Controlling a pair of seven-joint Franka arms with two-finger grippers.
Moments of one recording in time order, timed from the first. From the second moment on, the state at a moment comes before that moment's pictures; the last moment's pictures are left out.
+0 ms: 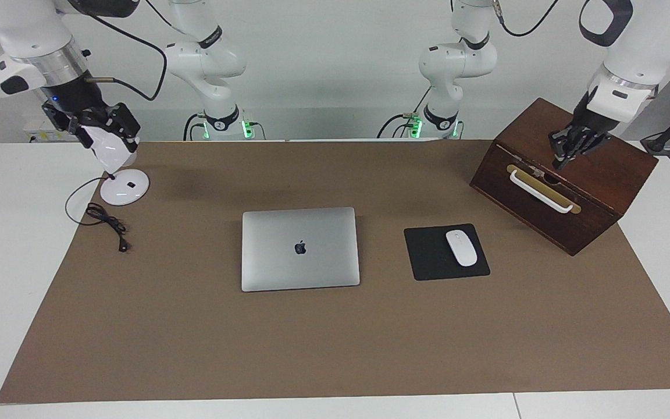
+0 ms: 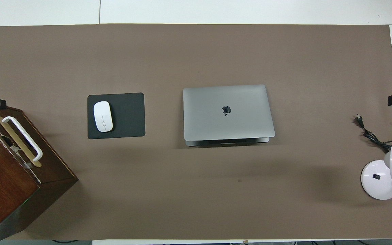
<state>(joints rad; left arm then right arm) 0.02 -0.05 0.01 -1.69 -0.05 1.71 -0.02 -0.02 -0.04 -0.09 -1.56 0.01 1.53 0.07</state>
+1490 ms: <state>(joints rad) -0.40 -0.37 -0.01 -2.59 -0.15 2.74 -0.16 0.00 -0.04 -0.08 -1.91 0.13 2.17 0.17</state>
